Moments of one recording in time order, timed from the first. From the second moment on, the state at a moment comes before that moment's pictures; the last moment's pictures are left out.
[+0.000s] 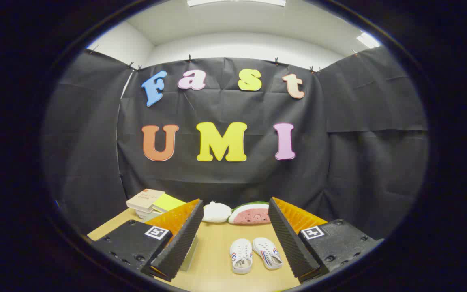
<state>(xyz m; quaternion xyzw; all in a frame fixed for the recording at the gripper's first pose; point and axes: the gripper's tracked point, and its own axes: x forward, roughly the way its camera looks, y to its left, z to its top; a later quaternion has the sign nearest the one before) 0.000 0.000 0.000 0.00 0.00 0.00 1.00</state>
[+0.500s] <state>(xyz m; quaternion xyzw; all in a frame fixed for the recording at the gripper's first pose) -0.001 0.015 -0.003 -0.04 0.01 -0.01 1.00</state>
